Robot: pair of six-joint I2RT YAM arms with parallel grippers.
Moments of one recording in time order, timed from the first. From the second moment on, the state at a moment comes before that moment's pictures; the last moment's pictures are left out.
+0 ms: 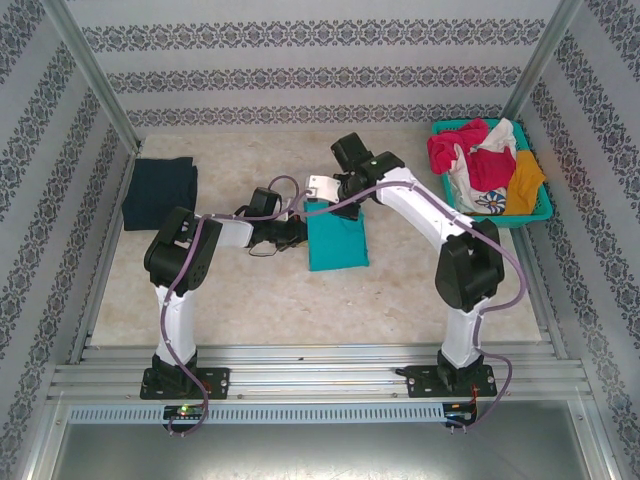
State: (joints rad) left arm -0.34 2.08 1.12 0.12 0.70 -0.74; right arm 0.51 1.93 1.74 -0.91 -0.17 -0.92
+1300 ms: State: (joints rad) left arm -0.33 2.04 1.04 0.21 0.72 -0.75; right arm 0.49 1.99 1.57 -0.47 -0.03 -0.68
